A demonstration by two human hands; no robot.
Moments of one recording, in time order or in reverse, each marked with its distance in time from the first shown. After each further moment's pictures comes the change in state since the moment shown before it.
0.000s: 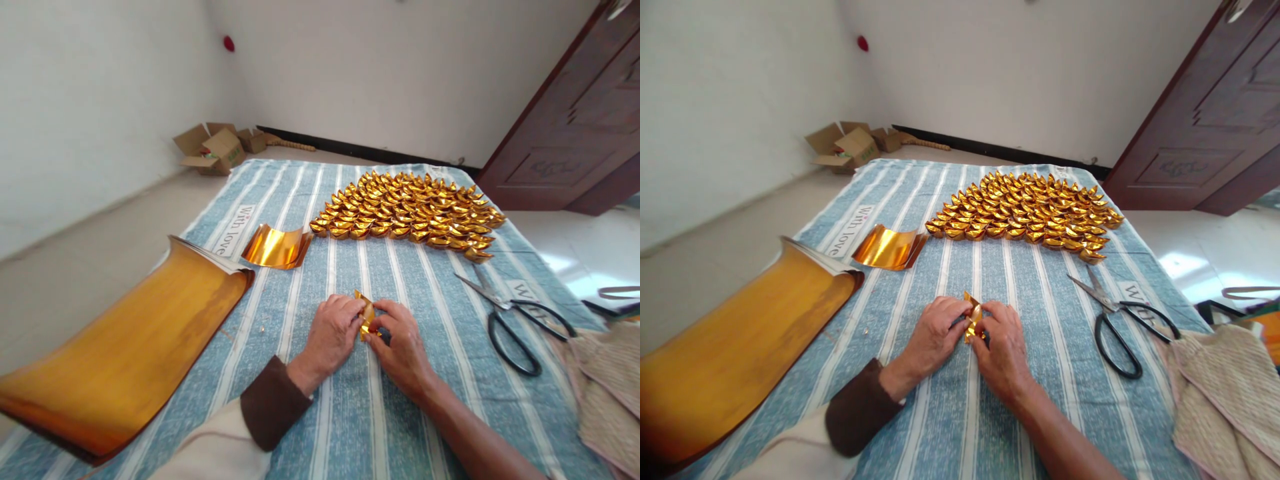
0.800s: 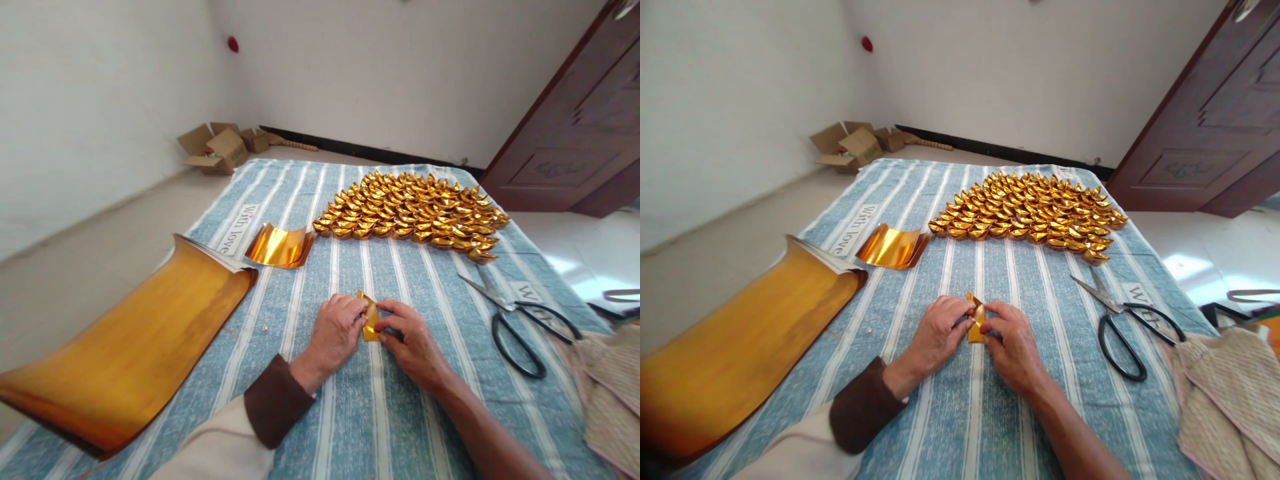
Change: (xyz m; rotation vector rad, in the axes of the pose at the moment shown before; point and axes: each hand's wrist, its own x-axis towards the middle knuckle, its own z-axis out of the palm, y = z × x) left_hand -0.001 -0.002 0.000 0.003 0.011 -0.002; right_hand 0.002 0.010 -0.015 0.112 -0.132 0.011
